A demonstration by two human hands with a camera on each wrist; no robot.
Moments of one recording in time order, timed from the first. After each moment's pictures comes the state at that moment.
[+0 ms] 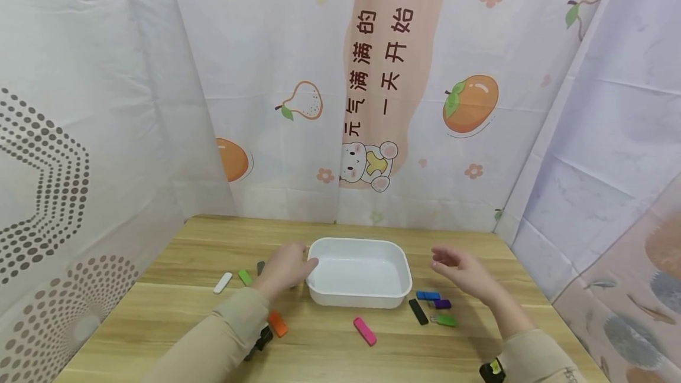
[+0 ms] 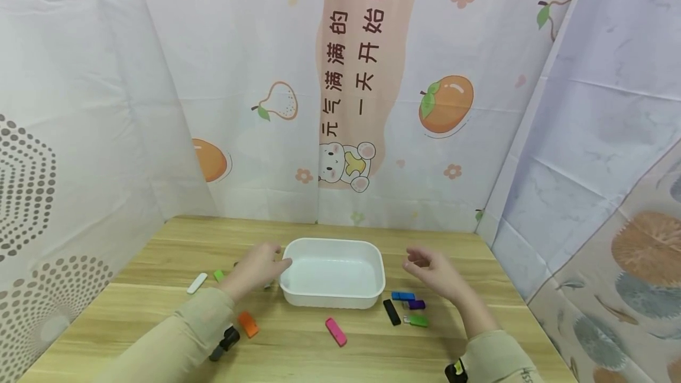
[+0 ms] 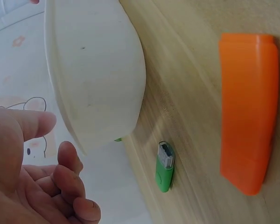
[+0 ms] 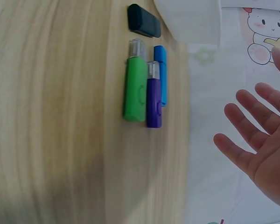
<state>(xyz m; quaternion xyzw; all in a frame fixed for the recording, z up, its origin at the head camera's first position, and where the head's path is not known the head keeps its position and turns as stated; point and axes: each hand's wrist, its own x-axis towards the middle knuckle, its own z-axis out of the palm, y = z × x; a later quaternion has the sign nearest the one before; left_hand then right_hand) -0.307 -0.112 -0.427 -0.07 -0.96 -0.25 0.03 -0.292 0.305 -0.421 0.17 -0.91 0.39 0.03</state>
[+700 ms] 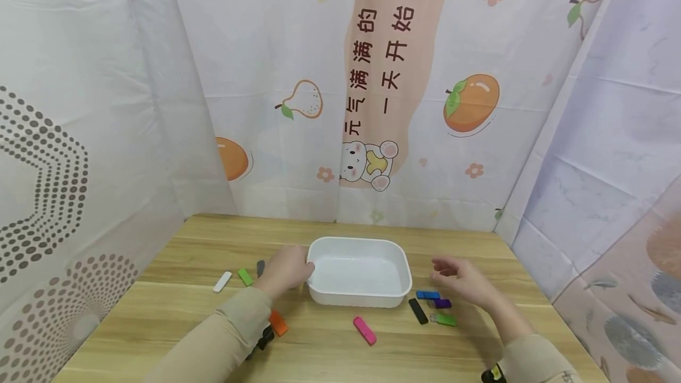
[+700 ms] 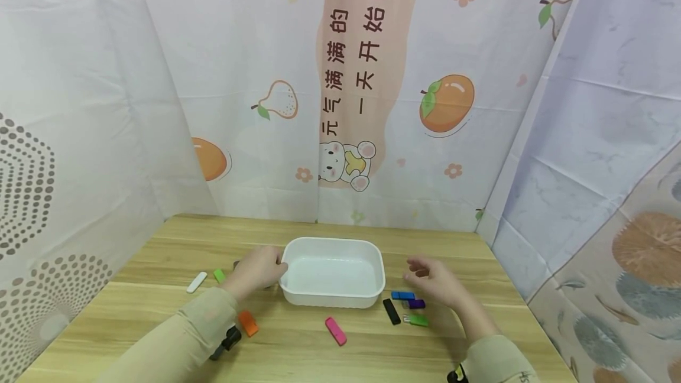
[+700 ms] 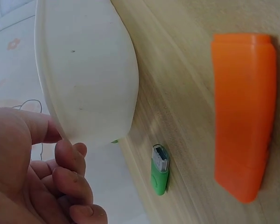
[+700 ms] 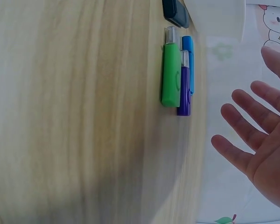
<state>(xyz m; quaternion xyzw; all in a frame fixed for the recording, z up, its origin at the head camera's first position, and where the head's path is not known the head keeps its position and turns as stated) -0.306 -0.109 -0.431 -0.08 -0.97 -0.23 0.02 -0.290 0.310 -0.441 0.16 -0.91 0.38 0.00</state>
